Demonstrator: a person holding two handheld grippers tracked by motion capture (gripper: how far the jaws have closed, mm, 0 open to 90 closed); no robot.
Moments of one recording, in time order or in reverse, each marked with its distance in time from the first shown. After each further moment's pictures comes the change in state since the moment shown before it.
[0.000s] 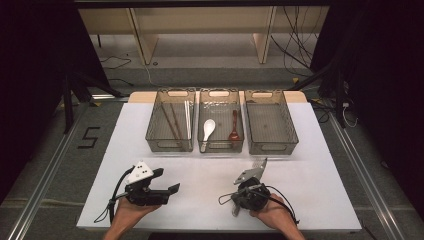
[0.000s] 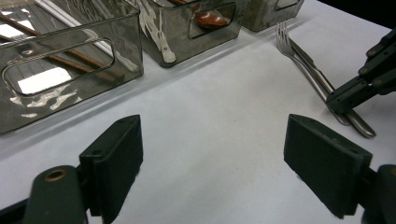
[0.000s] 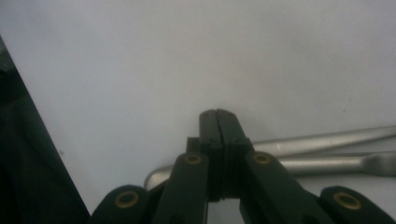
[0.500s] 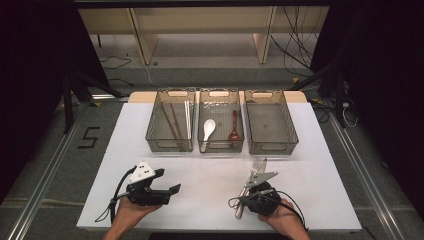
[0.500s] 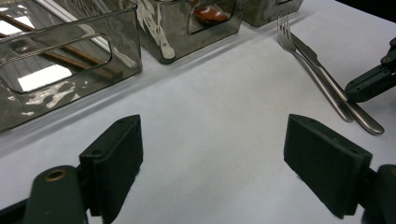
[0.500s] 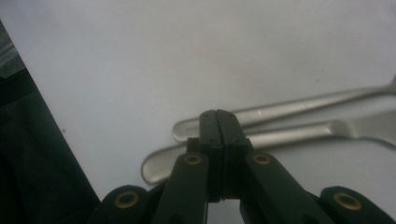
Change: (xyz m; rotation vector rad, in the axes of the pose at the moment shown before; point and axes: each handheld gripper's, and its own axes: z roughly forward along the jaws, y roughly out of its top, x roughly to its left) left arm -0.002 0.000 0.003 0.017 0.002 0.007; right arm -0.003 -0.020 -0.015 -0.059 -0.019 0.034
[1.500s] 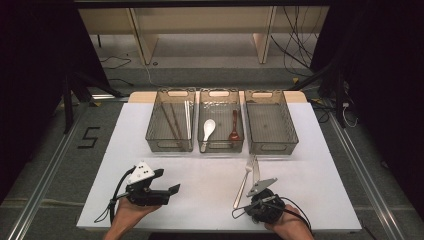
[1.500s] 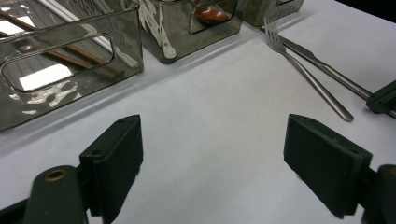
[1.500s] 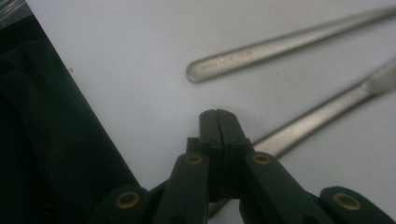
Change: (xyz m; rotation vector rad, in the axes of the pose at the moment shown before) left arm 0.001 -0.001 -0.002 0.000 0.004 -0.001; right arm 0.005 -0.016 -0.008 0.127 0.013 -0.035
